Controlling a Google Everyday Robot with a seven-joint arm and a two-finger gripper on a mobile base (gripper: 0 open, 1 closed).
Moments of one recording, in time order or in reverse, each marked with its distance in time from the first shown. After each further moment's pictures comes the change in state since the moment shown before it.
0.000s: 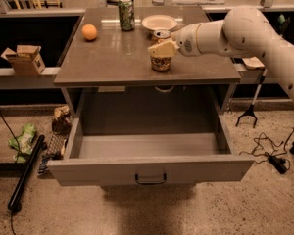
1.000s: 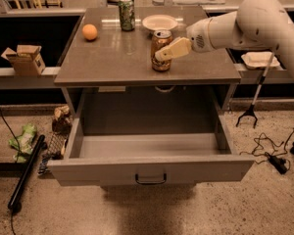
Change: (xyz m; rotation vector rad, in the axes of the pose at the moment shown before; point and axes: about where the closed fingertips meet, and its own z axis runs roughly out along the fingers) arm 0.005 -0.013 -0.034 0.017 0.078 -0.015
